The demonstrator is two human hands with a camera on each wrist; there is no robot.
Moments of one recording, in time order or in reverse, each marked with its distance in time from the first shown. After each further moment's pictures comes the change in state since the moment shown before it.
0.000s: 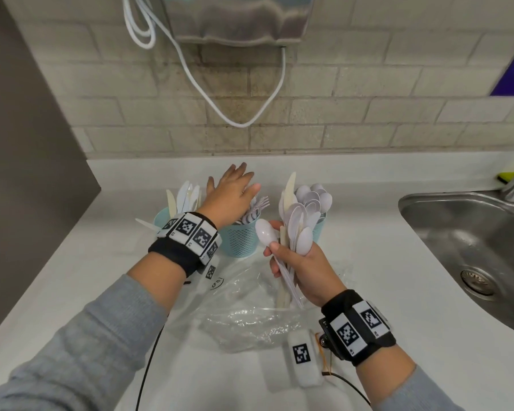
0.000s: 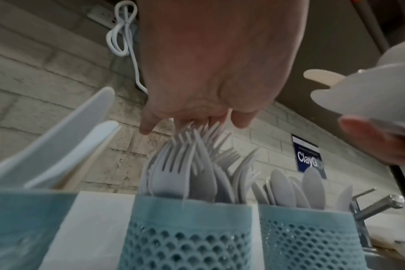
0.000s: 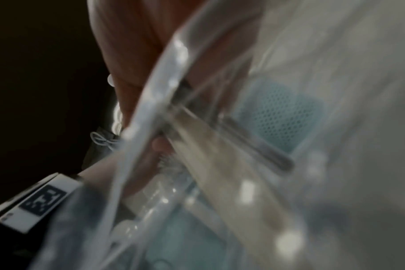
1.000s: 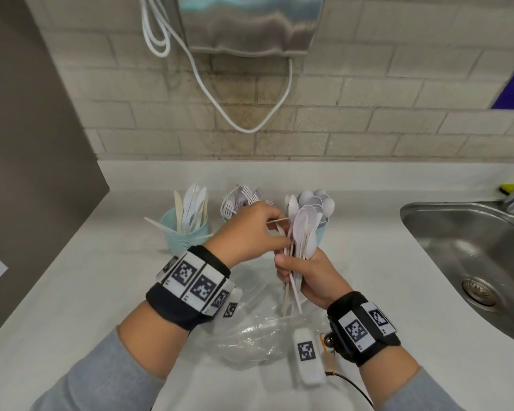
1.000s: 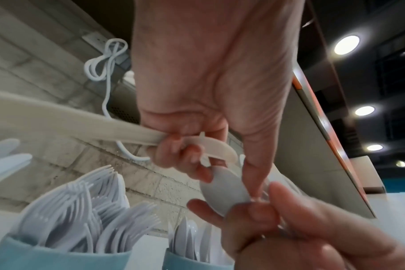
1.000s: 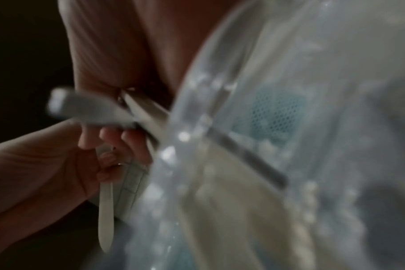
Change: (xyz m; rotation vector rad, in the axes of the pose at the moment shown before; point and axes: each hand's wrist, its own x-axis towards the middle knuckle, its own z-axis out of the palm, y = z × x) left_hand -0.075 0.057 -0.014 -0.287 -0.057 0.147; right_hand -0.003 -0.002 -0.004 0.183 -0.079 0.062
